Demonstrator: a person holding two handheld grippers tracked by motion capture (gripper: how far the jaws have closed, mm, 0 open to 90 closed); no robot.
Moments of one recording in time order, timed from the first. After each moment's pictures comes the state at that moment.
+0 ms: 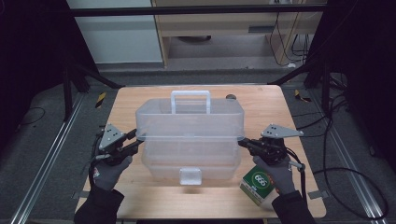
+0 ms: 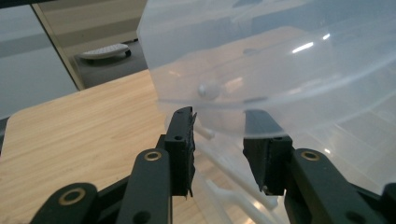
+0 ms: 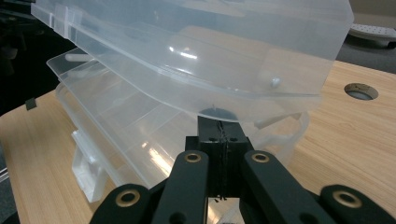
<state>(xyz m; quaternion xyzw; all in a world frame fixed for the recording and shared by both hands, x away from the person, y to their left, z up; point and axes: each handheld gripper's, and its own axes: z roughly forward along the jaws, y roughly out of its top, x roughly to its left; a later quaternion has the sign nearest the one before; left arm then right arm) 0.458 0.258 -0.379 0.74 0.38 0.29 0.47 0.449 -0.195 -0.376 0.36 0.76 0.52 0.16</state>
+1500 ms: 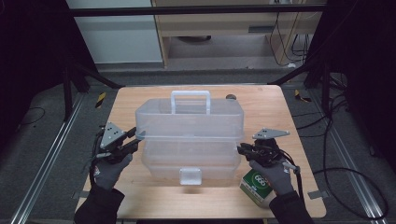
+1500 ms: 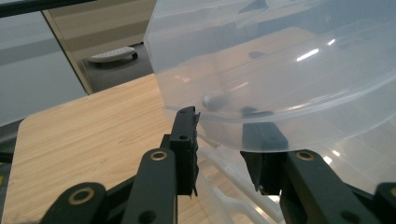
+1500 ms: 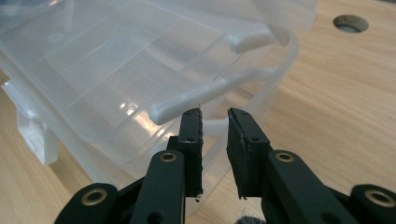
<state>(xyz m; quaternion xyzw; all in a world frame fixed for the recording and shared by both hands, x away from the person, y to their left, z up) 0.459 0.256 -0.376 0.74 0.38 0.30 0.47 0.460 -0.190 -0.404 0.41 0.79 0.42 0.15</state>
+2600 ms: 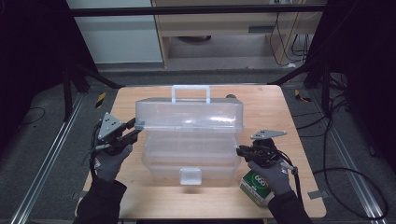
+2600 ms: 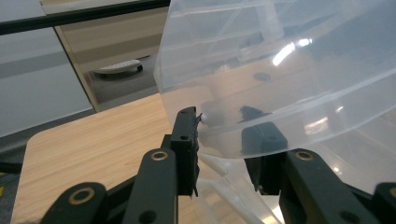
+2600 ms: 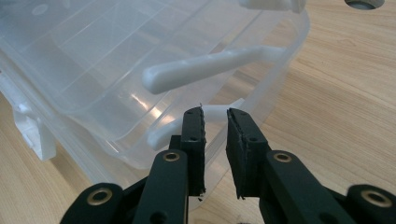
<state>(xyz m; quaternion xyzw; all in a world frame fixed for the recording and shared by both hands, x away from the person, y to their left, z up) 0.473 0.254 -0.356 0.72 0.38 0.32 0.49 0.463 -0.187 -0.412 0.43 0.79 0.41 0.13</state>
